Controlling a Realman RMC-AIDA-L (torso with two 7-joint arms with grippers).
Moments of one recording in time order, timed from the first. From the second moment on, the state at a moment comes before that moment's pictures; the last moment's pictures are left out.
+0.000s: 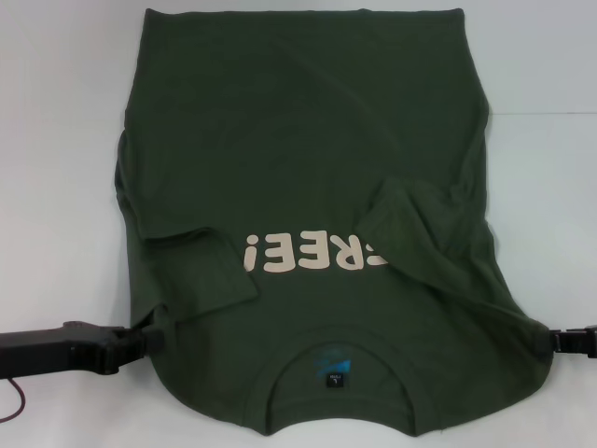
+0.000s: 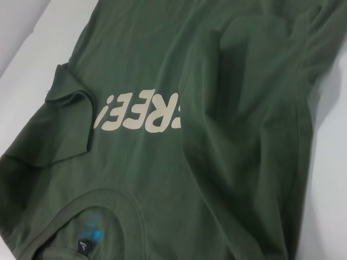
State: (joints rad) left arm -0.43 -2.15 0.45 0.85 2.38 1.59 -1.80; right arm 0.43 1.95 -0.70 -0.67 -2.24 -1.49 2.03
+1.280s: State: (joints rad) left arm -0.36 -2.15 0.32 0.86 2.32 1.68 -1.82; right arm 0.31 2.00 -0.47 -0.66 -2.24 -1.61 1.79
